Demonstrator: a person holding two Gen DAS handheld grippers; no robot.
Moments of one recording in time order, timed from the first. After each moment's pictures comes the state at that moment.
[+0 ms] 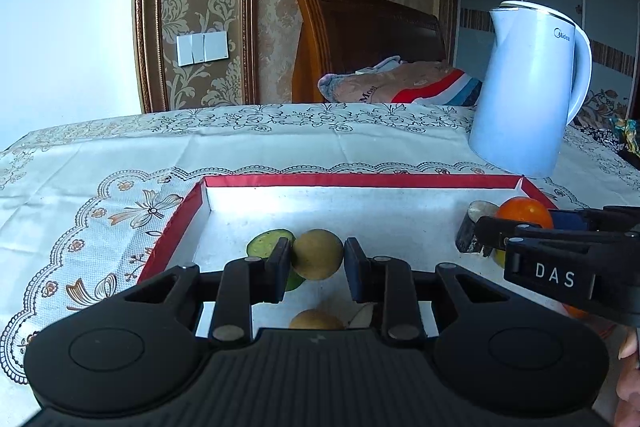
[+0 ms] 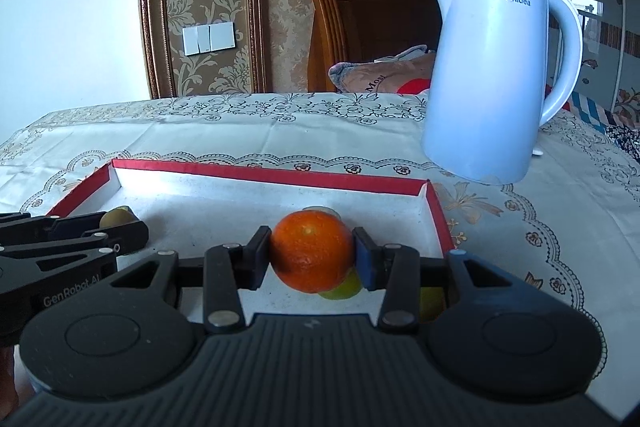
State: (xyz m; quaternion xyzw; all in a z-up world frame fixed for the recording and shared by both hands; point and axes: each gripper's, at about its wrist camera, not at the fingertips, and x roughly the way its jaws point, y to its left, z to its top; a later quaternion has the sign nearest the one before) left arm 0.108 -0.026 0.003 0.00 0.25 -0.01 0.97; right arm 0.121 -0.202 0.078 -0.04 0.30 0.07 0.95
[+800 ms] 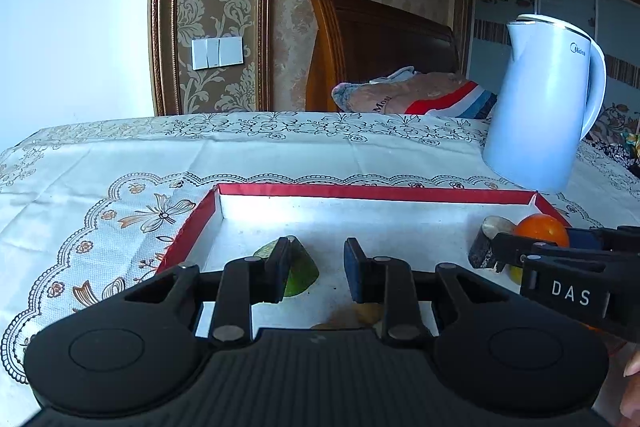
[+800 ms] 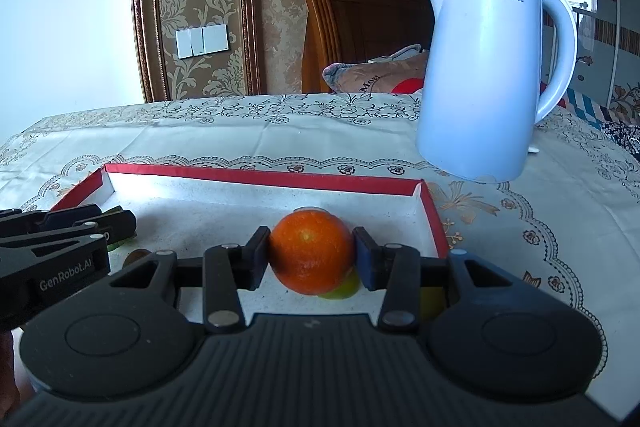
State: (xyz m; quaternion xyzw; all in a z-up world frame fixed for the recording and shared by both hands) left arm 0.111 -0.020 0.005 -0.02 0.24 0.01 0.97; right arm 0.122 -0.205 0.077 -0.03 0.29 0.06 0.95
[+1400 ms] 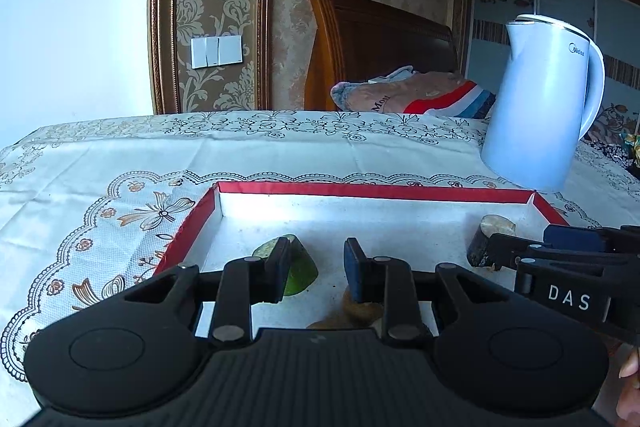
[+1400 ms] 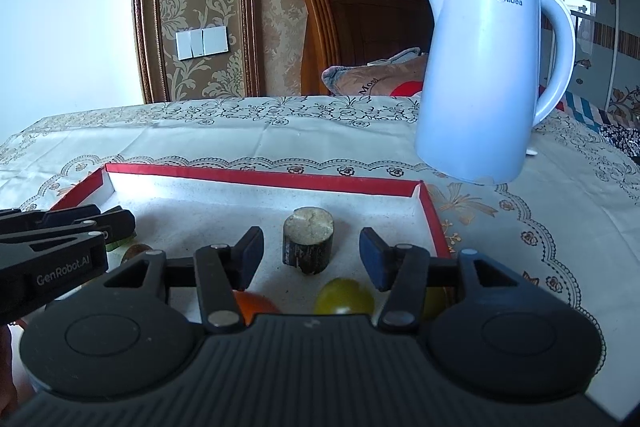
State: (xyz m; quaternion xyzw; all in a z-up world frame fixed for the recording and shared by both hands) left arm 0.109 -0.021 0.005 -0.02 0.24 0.00 0.97; right arm 0.119 -0.204 0.077 -0.03 0.29 0.06 0.95
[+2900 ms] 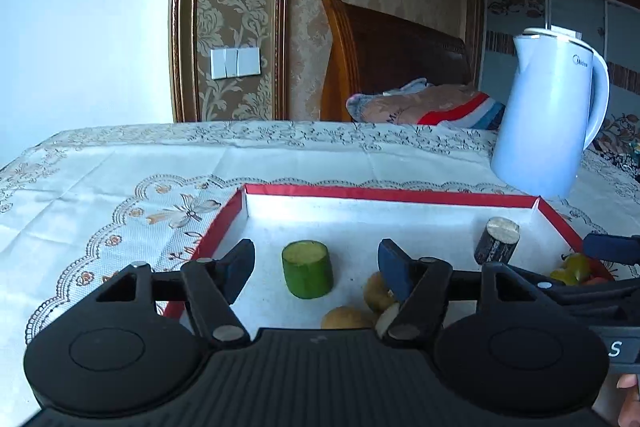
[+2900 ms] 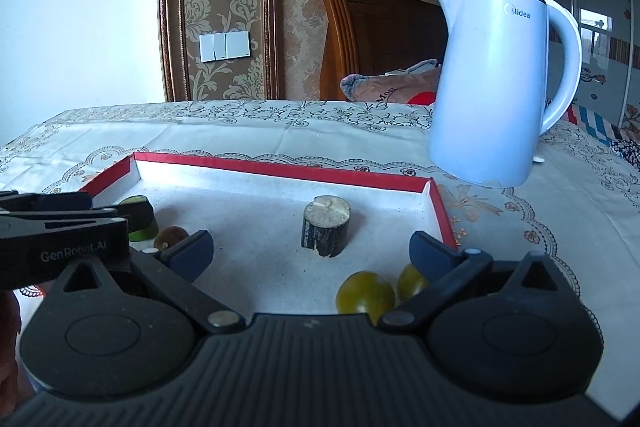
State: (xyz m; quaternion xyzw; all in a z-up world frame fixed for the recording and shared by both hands) left arm 0.084 -0.017 0.009 -0.02 0.21 0.03 0.98; right arm 0.092 -0.204 0.080 -0.04 0.28 0.09 0.96
